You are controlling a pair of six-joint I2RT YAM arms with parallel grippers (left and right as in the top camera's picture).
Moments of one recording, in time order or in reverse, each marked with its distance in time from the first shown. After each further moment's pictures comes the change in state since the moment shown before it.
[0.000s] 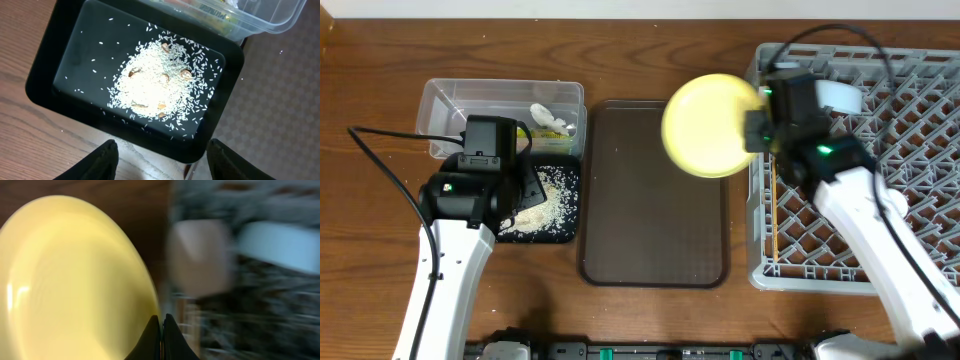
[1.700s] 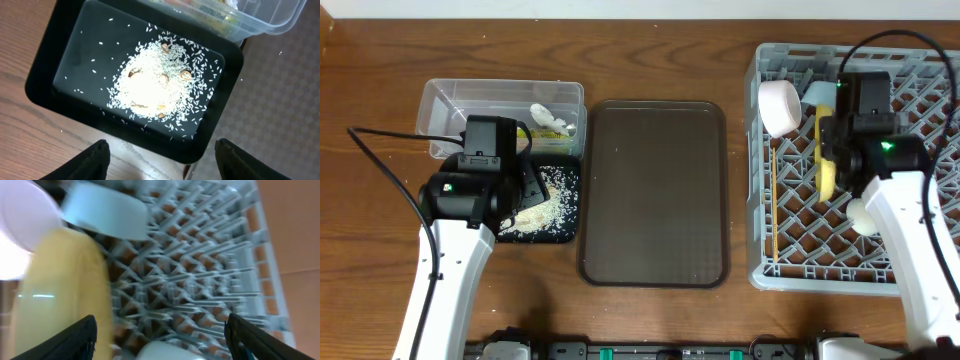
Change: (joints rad) left arm 0.000 0.000 0.000 0.007 0.000 -0.003; right arm -0.243 -0.032 0.000 -0.122 0.237 -0.219
